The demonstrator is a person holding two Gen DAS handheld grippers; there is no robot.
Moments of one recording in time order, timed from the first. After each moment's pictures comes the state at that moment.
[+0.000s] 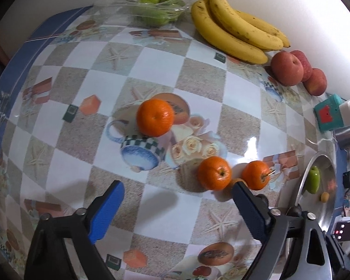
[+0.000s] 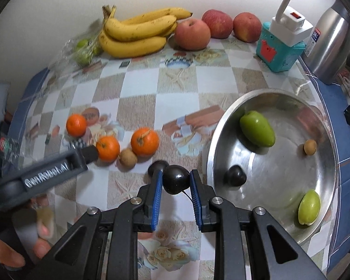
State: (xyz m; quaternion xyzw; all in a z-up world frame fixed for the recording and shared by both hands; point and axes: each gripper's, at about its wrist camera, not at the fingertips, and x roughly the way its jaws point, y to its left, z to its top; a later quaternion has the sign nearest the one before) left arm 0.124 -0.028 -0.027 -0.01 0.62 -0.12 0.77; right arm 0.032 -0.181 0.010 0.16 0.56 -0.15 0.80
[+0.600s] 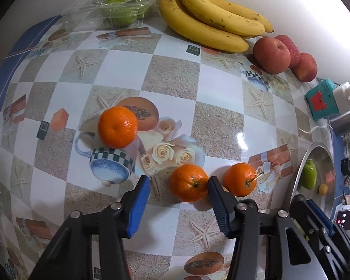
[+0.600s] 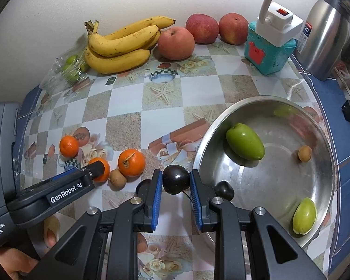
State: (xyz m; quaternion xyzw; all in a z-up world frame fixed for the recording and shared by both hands) left arm 0.130 -0.059 -0.036 0.02 0.63 -0.17 0.76; right arm 0.039 -0.205 0.011 0.18 0.55 -0.16 0.80
